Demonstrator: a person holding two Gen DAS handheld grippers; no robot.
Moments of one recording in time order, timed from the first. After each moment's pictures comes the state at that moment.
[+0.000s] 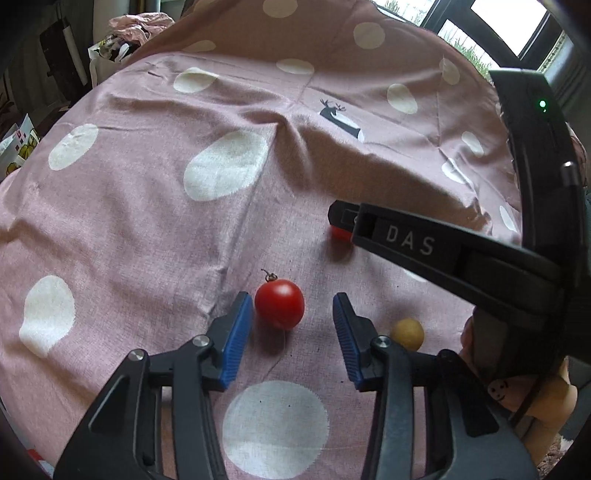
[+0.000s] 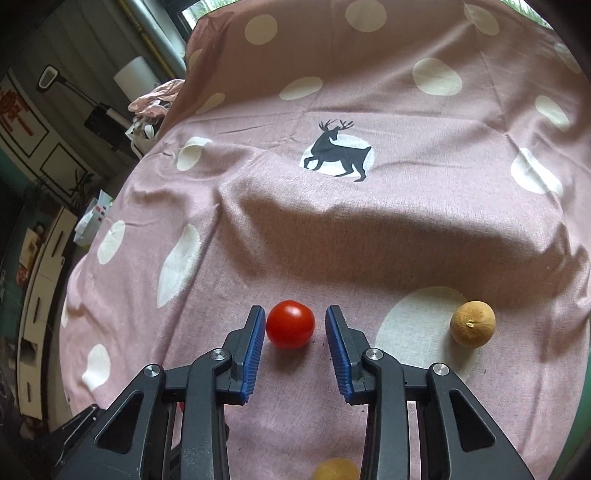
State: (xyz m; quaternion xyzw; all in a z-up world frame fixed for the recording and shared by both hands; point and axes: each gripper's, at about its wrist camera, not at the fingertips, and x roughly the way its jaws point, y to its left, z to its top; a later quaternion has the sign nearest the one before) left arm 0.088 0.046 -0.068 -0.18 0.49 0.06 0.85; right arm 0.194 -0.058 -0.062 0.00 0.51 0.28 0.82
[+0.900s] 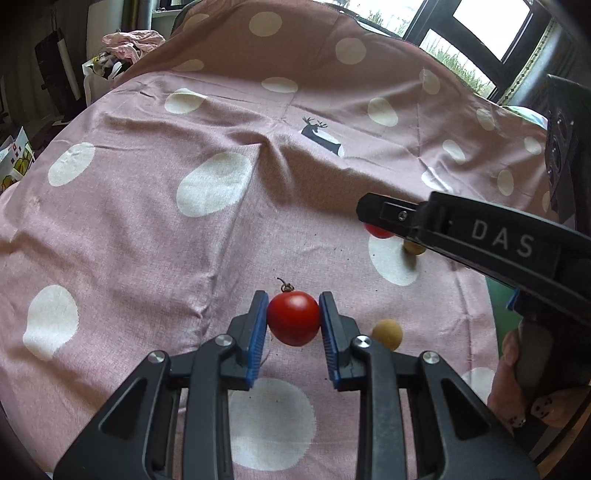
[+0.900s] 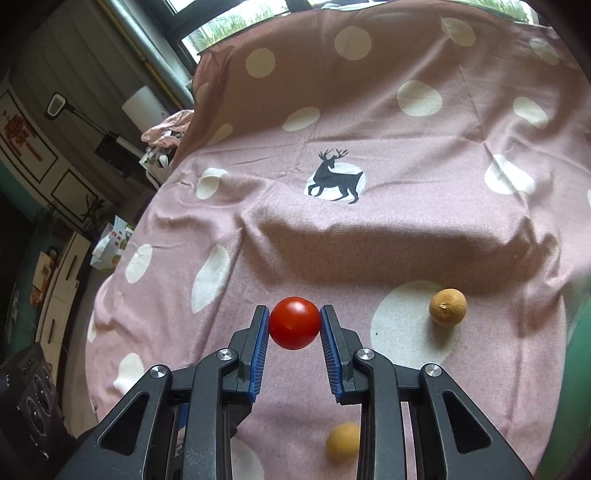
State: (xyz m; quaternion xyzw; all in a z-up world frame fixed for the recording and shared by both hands) left arm 0.074 0.038 -0.044 -0.18 0.45 0.04 0.87; right arm 0.166 -0.090 -0.019 0.05 0.47 0.28 0.84
